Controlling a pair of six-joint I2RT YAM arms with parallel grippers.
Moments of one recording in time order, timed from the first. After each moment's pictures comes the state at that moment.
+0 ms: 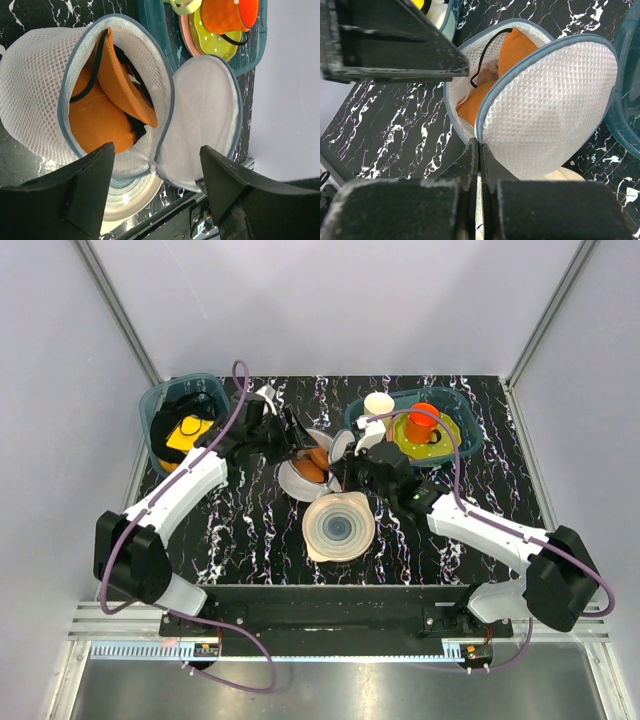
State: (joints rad) left arm -0.41 1.46 1.24 -0.43 0.30 -0.76; right arm 0.79 1.34 0.91 0.12 0.09 0.43
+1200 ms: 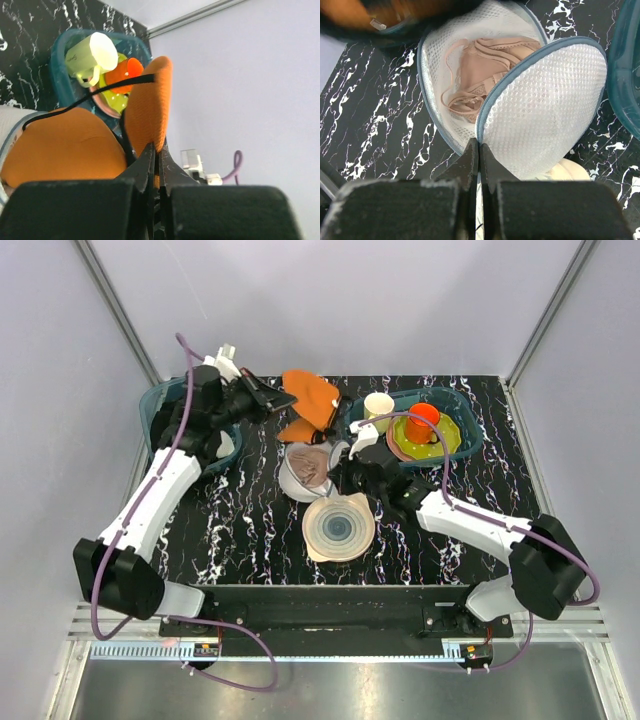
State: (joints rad) left arm -0.30 1.39 1.33 -0.20 0.46 -0.97; right arm 0.79 1.42 0.91 0.11 0.09 0.45
